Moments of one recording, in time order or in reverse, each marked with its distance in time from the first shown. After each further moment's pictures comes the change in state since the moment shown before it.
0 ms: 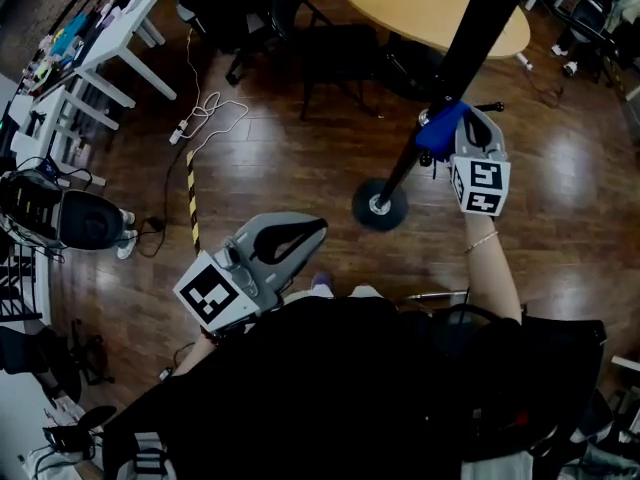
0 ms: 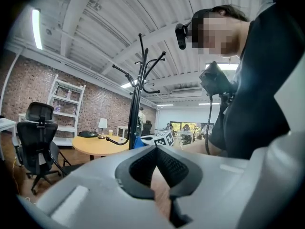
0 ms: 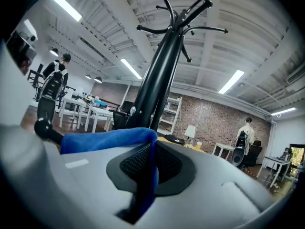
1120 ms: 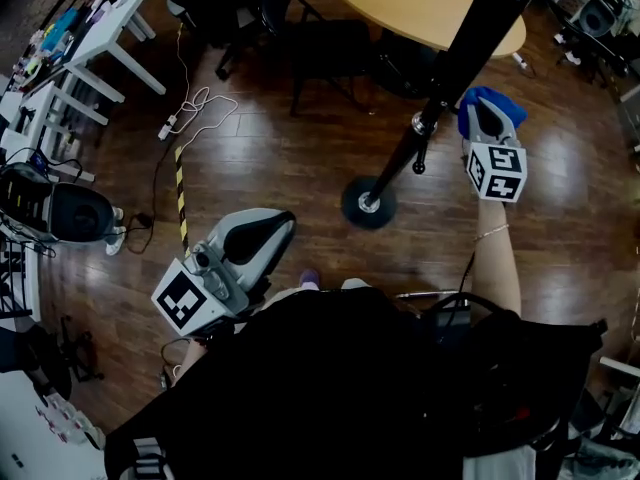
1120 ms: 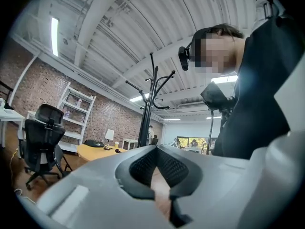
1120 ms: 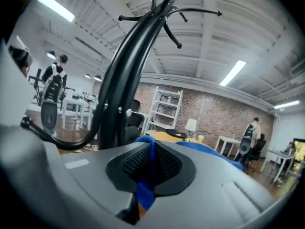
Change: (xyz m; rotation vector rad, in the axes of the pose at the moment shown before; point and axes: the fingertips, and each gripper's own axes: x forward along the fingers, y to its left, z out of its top) left arm -0.023 0.012 0.022 -0.049 -0.195 0.077; right arm 0.005 -0.047 -0.004 0.053 0.056 0.032
